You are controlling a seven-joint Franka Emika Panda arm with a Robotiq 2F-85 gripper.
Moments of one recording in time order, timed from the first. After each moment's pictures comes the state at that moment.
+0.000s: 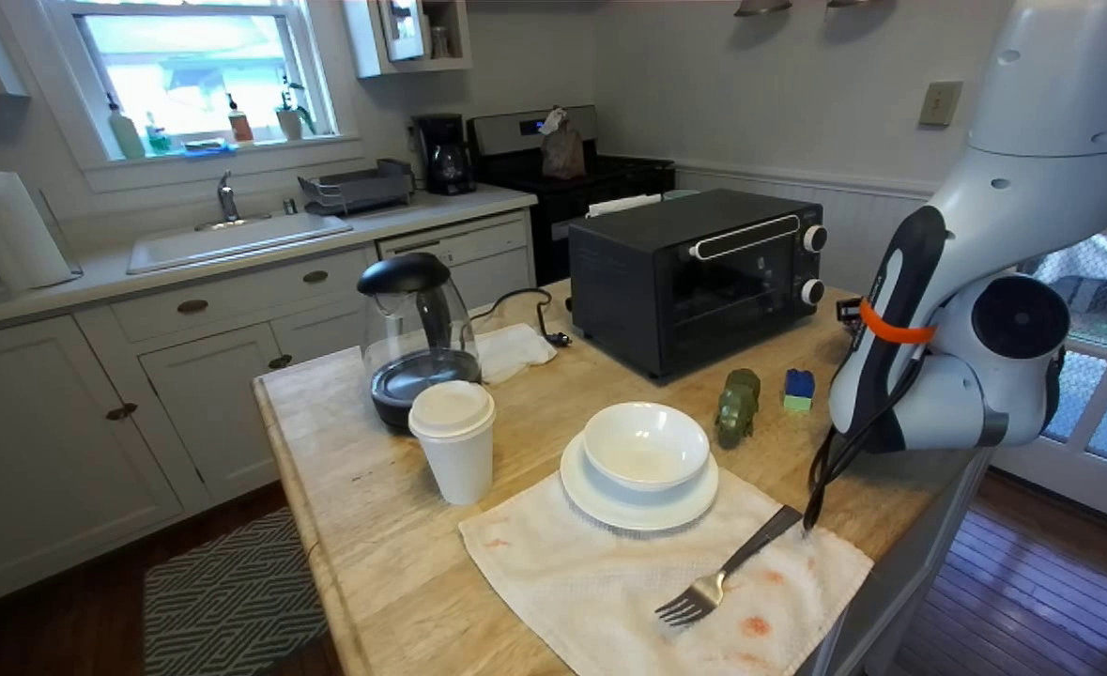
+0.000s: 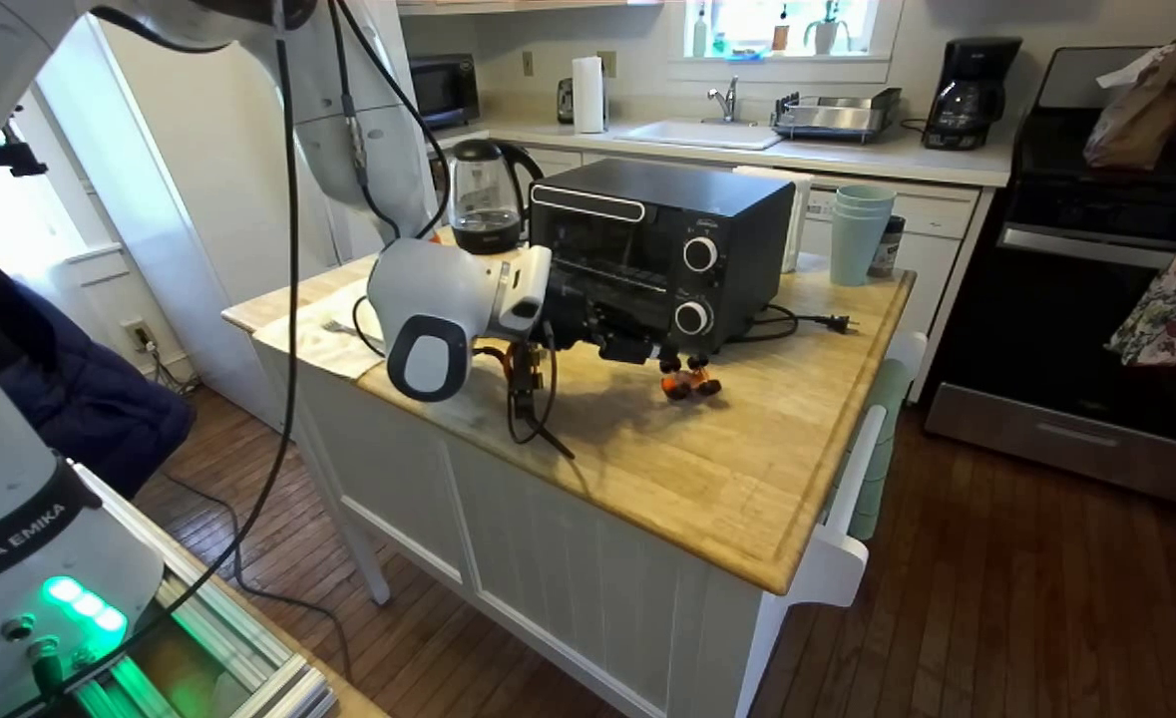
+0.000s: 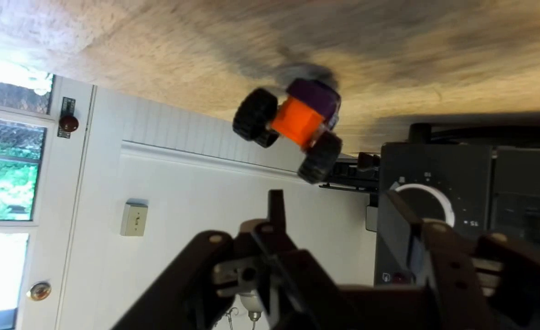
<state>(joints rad) -0.02 0.86 -0.25 -2.28 0.66 4.21 0.02</state>
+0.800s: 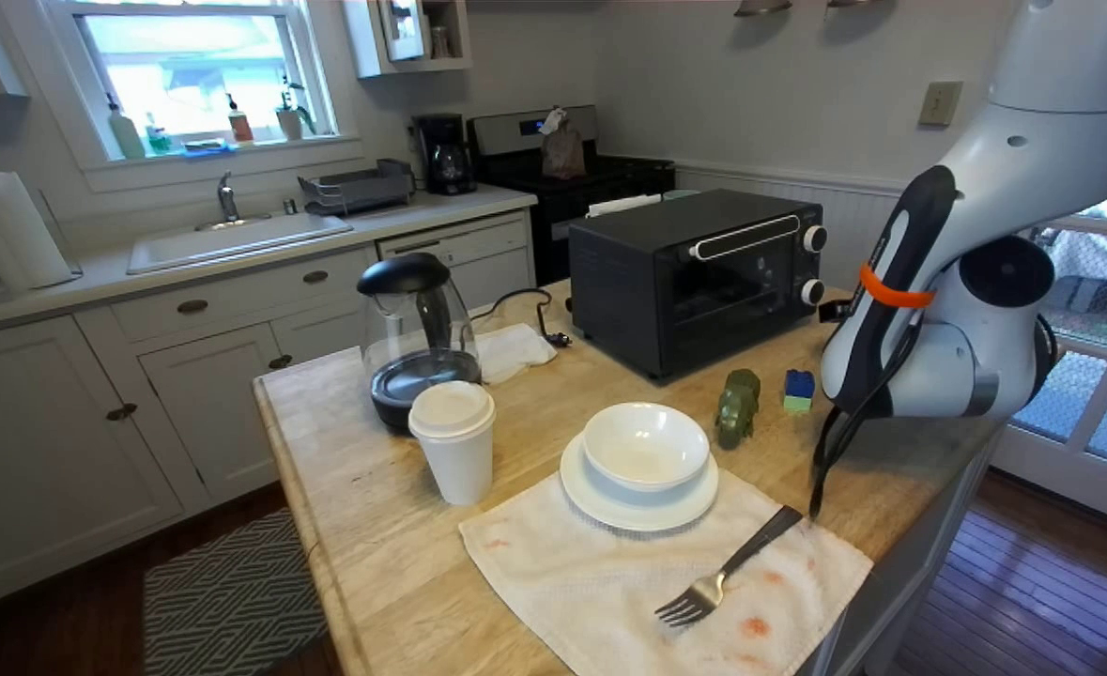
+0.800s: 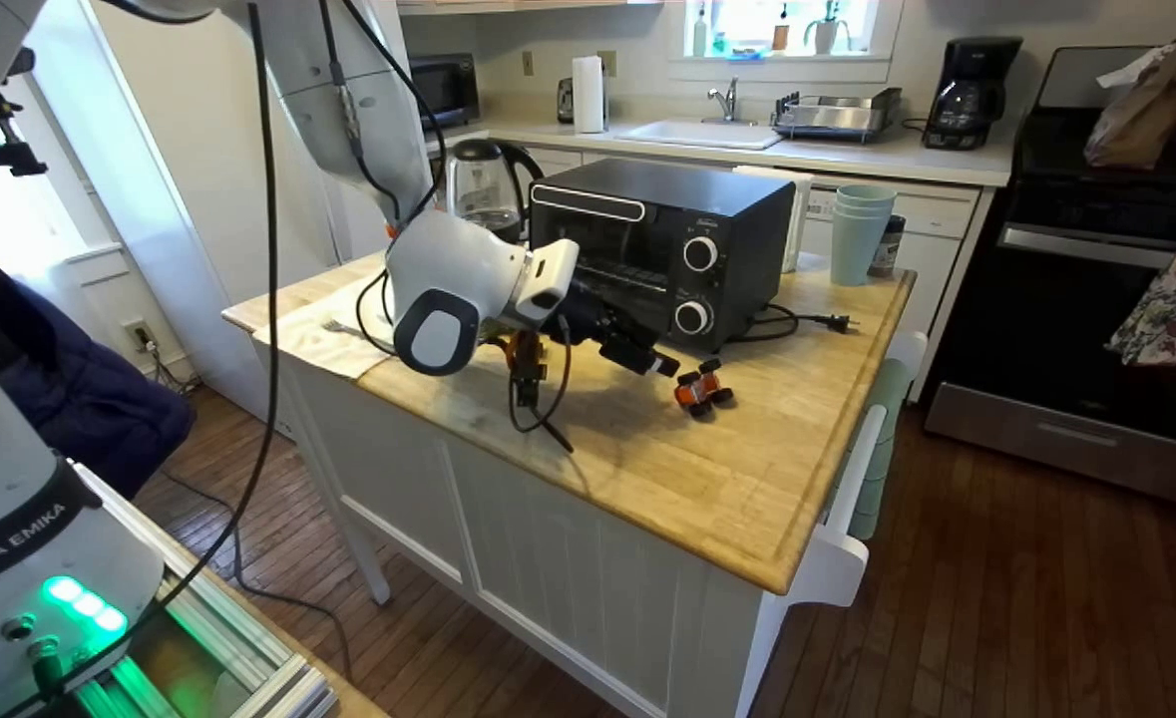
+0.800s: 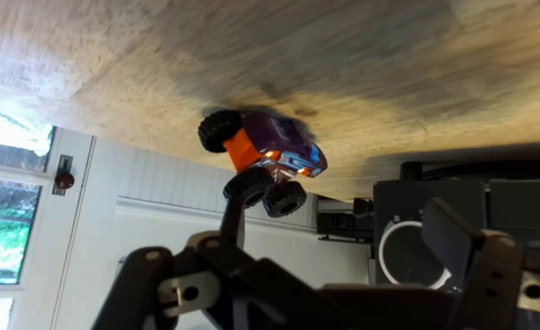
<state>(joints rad) -0.03 0.79 -0.25 -2.28 0.67 3.99 -0.02</state>
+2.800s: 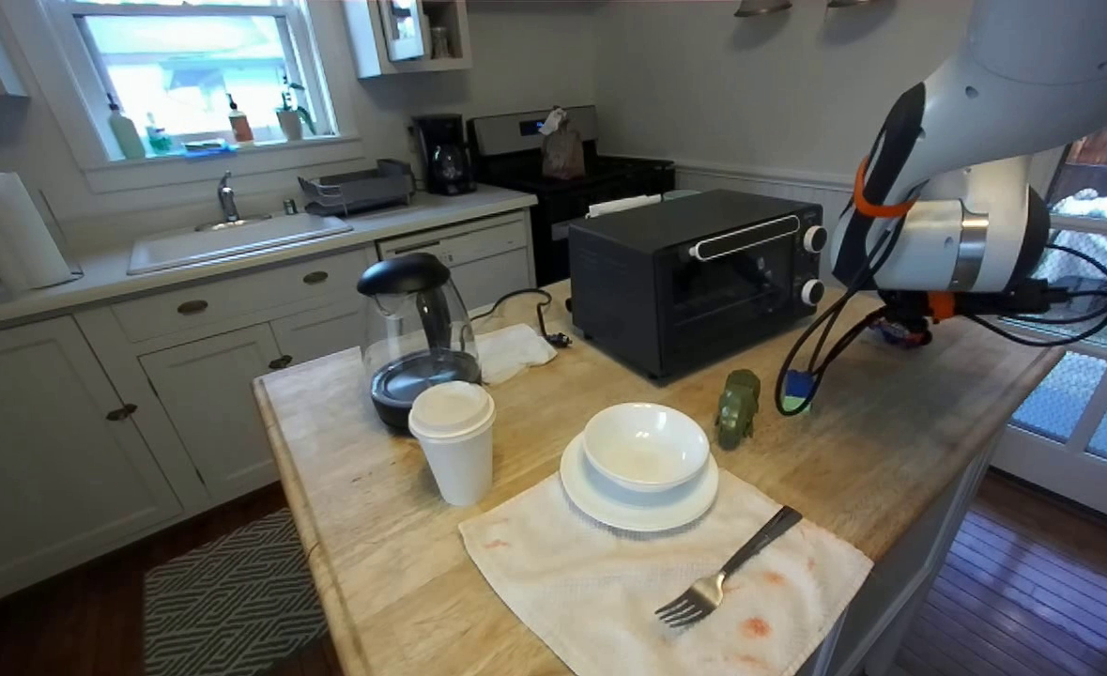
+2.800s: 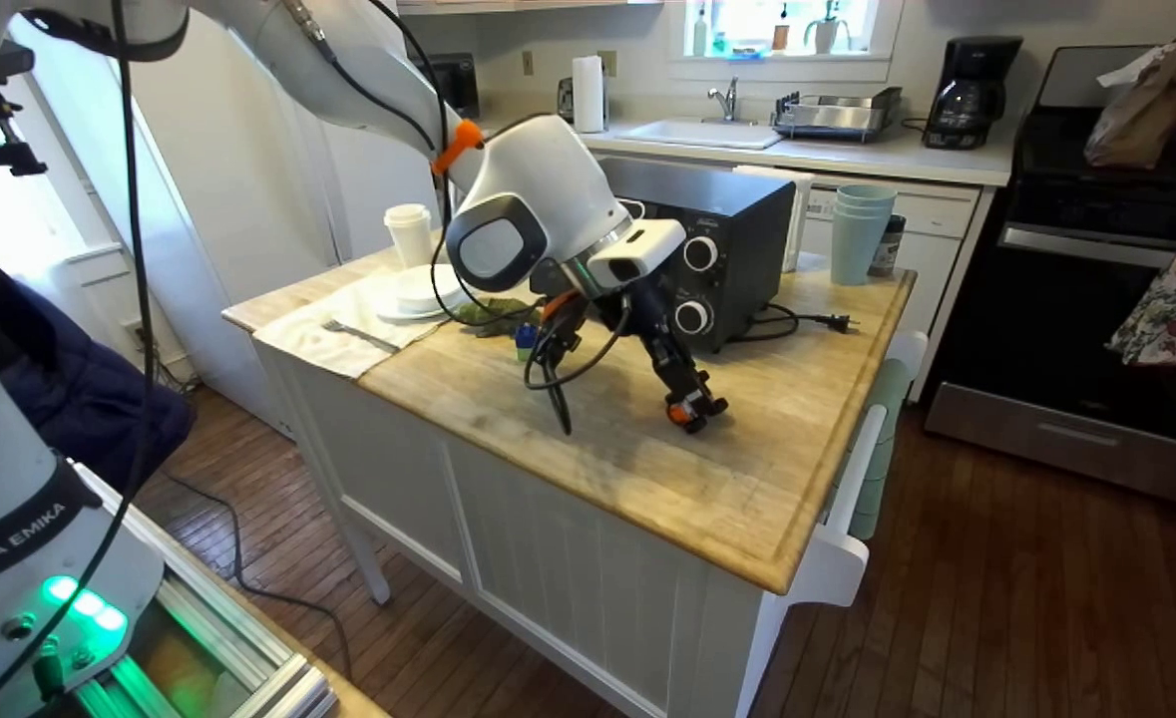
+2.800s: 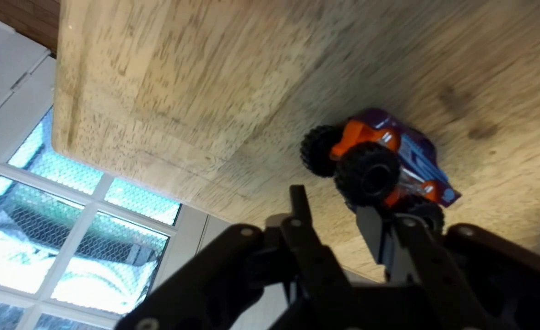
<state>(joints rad) 0.46 0.87 -0.93 -2.18 1.00 3.02 -0.11</state>
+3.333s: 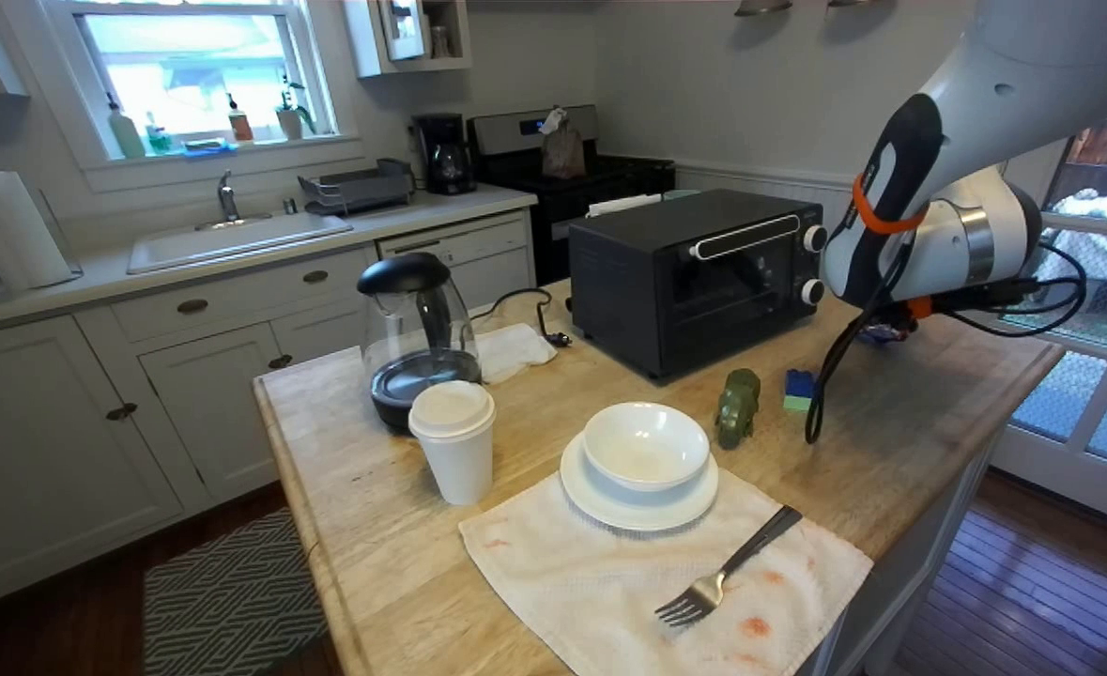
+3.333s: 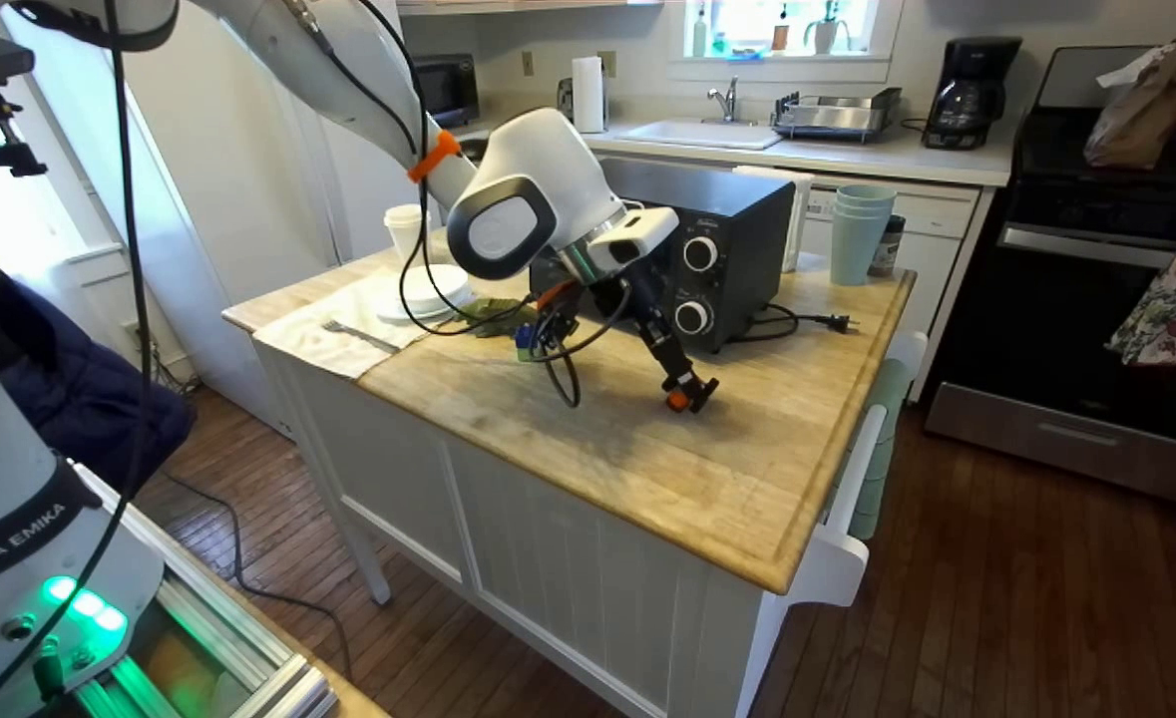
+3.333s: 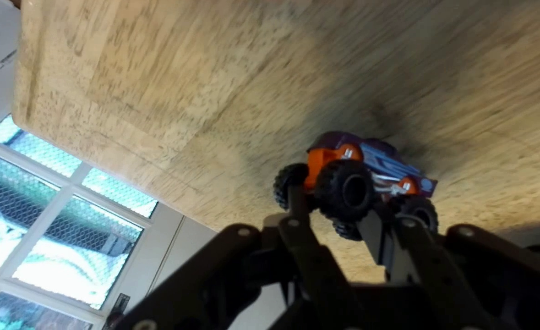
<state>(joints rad) 0.46 0.83 -0.91 -2.18 0.63 3.01 0.13</state>
